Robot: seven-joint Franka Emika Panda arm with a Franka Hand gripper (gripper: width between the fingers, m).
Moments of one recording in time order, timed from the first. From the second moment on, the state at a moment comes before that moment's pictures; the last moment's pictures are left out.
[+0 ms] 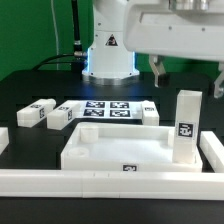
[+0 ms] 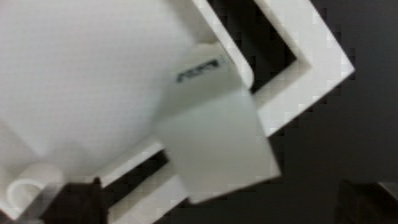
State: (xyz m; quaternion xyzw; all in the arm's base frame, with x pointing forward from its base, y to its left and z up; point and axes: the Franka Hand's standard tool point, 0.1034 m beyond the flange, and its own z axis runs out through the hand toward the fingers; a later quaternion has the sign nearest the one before) arm 0.621 0.068 0.144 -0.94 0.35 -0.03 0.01
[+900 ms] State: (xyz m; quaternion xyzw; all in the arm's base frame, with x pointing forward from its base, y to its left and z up) arm 0.581 0.071 0.134 -0.96 0.26 -0.06 0.02
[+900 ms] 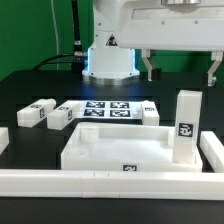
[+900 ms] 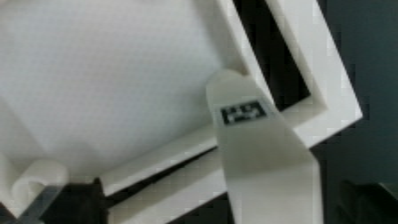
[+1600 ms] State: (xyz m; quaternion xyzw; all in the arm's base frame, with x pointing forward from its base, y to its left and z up) arm 0.555 0.062 0.120 -0.98 0.21 -0.06 0.02
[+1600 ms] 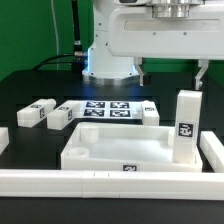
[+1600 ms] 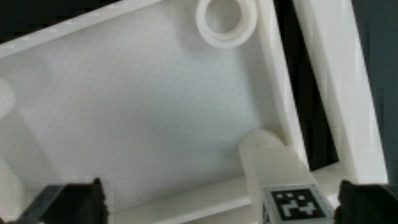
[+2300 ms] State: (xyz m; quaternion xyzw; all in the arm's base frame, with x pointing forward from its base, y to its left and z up) arm 0.500 0.048 0.071 -0.99 0.14 -0.09 0.01
